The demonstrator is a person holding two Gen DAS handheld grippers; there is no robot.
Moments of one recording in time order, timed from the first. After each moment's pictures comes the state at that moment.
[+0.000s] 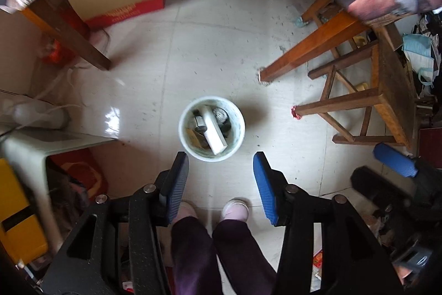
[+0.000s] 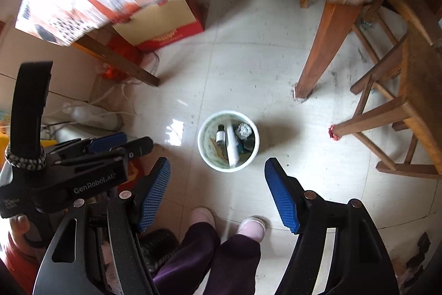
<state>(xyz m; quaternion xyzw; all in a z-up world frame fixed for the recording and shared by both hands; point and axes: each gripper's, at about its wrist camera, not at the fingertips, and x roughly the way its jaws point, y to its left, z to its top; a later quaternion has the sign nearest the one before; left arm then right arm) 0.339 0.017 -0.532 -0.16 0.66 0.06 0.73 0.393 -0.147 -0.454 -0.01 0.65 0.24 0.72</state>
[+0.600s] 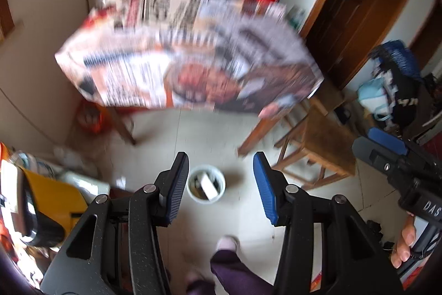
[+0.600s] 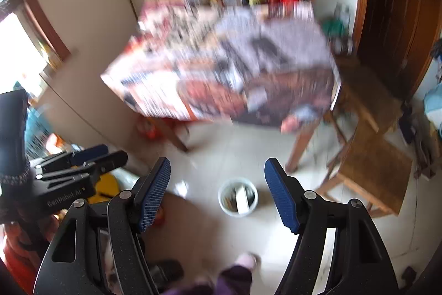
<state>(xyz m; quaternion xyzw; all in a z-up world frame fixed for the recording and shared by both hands) 0.221 0.004 -0.182 -0.13 0.46 0.06 0.88 0.301 -0.174 -0.146 -0.01 0.44 0.28 0.85</state>
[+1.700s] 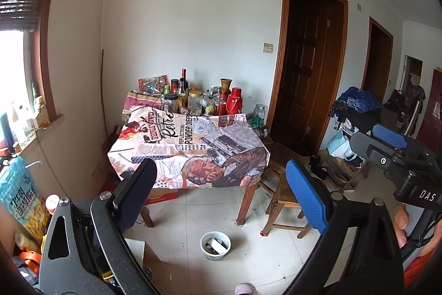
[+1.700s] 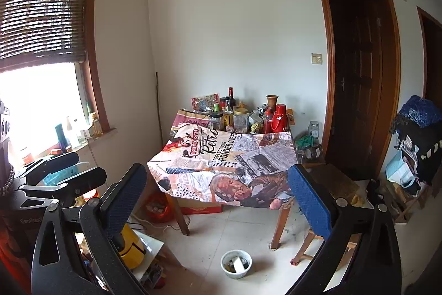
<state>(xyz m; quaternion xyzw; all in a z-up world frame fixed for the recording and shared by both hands) -0.060 -0.021 0.027 -0.05 0.21 0.03 0.98 0.066 -0.190 0.031 0.00 0.19 0.25 0.95</state>
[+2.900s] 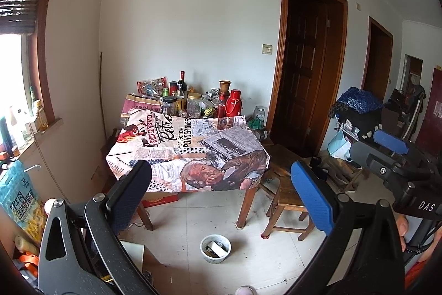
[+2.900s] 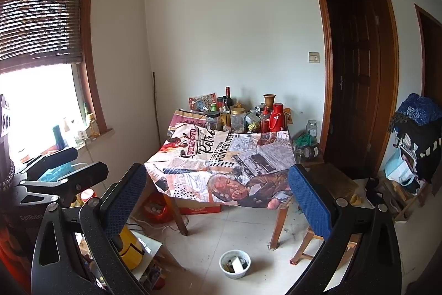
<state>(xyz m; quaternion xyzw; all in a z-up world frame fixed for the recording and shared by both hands) -0.055 -0.029 0.030 -0.04 0.21 0.03 0.98 0.053 -0.197 0.036 0.00 0.19 0.24 0.95</state>
